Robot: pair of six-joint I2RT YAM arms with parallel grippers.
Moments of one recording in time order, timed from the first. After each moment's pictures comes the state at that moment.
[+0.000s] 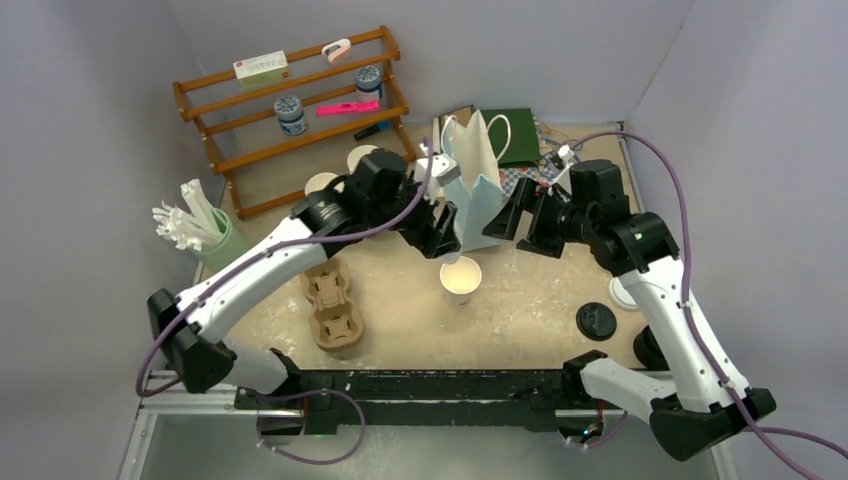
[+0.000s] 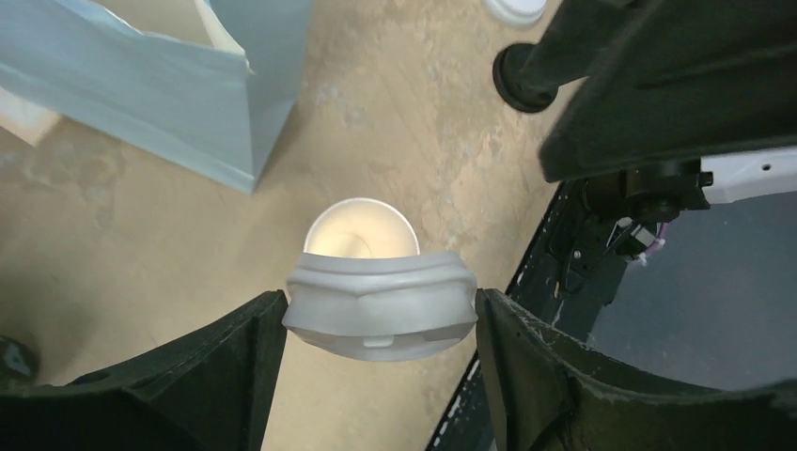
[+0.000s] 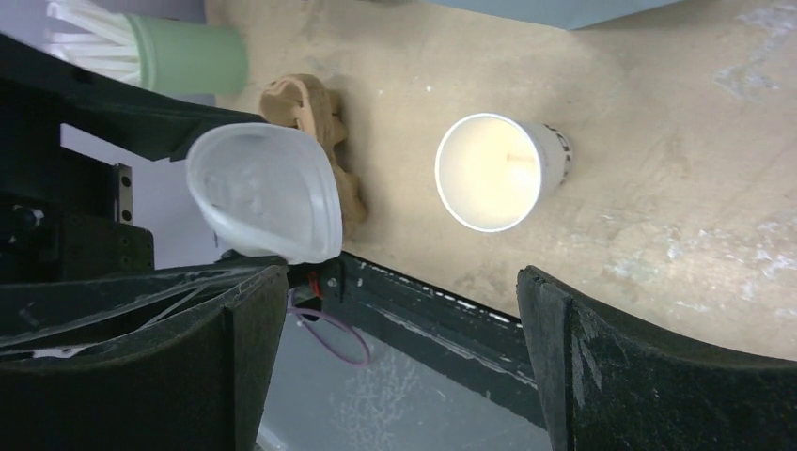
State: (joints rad) left arm -0.80 1.36 1.41 -0.55 0.33 -0.13; right arm 0.37 1.07 1.33 -0.99 -0.35 0.70
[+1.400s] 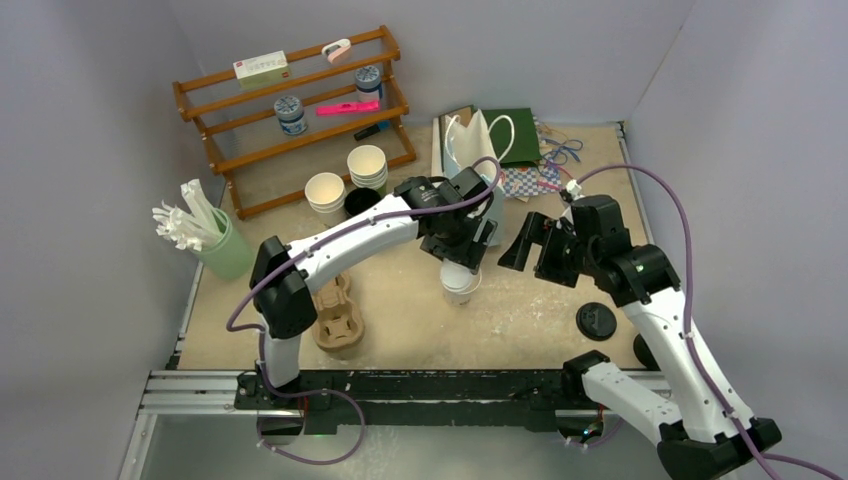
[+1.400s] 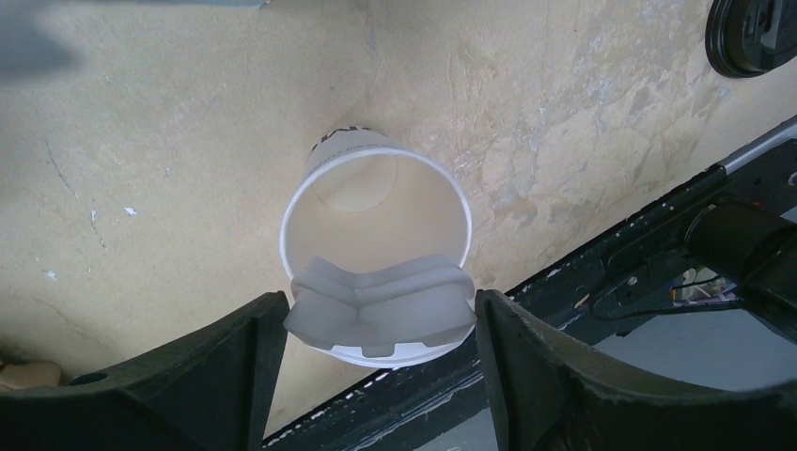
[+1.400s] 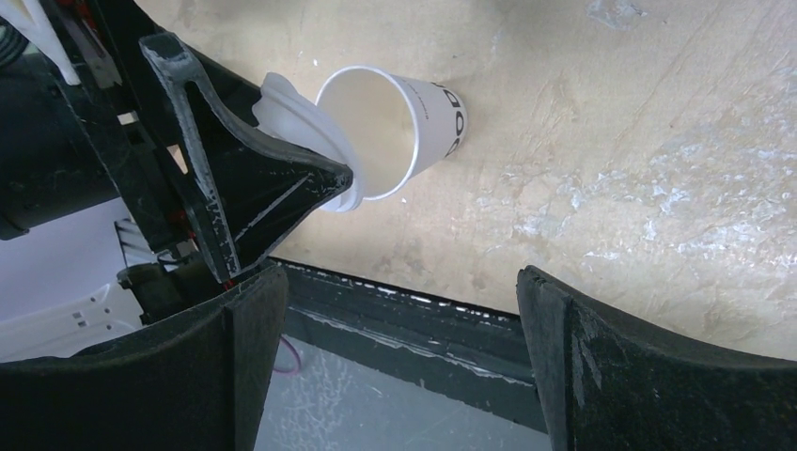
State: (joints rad) left arm -0.96 1.90 1.84 -1.05 0.03 -0.50; right arm 0.37 0.90 1.11 -1.04 -0.20 0.66
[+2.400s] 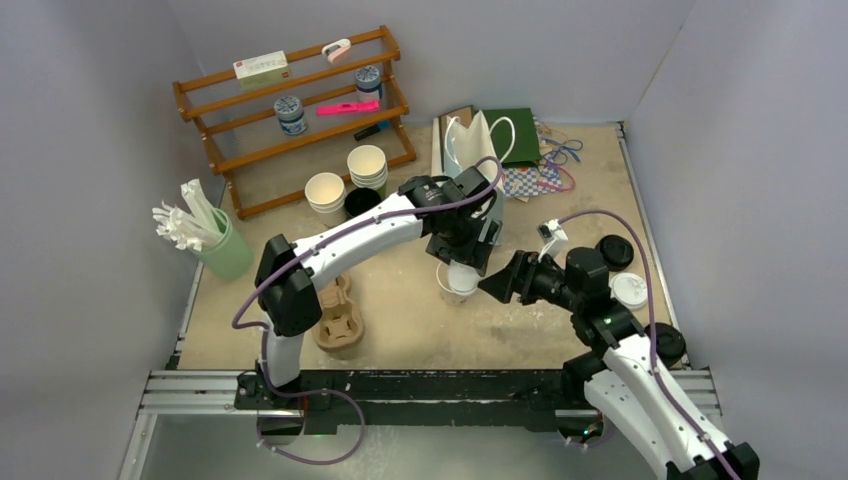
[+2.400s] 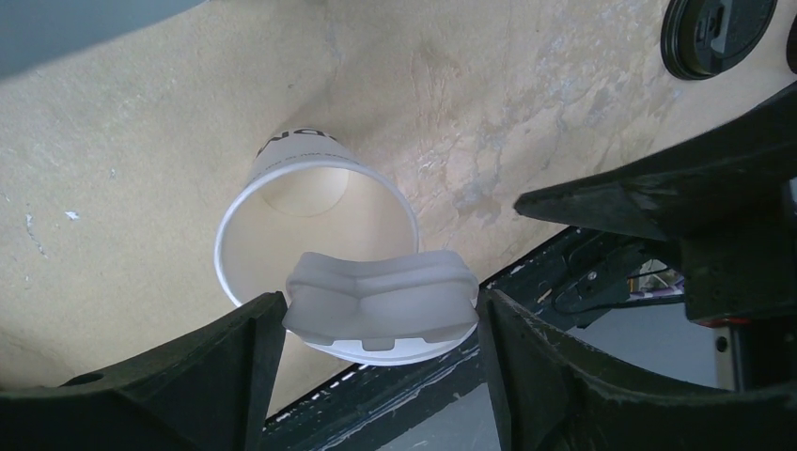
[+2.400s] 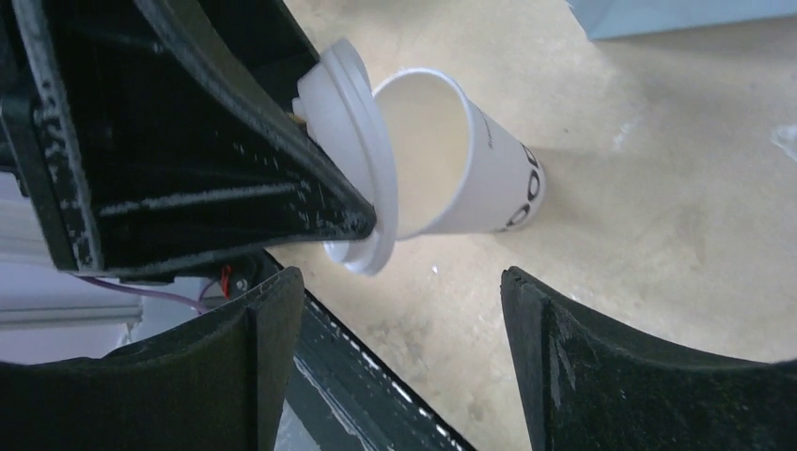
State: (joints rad) left arm -0.96 1.93 1.87 -1.04 0.09 -0.54; right arm 0.37 0.60 0.45 -0.32 -0.47 0.60
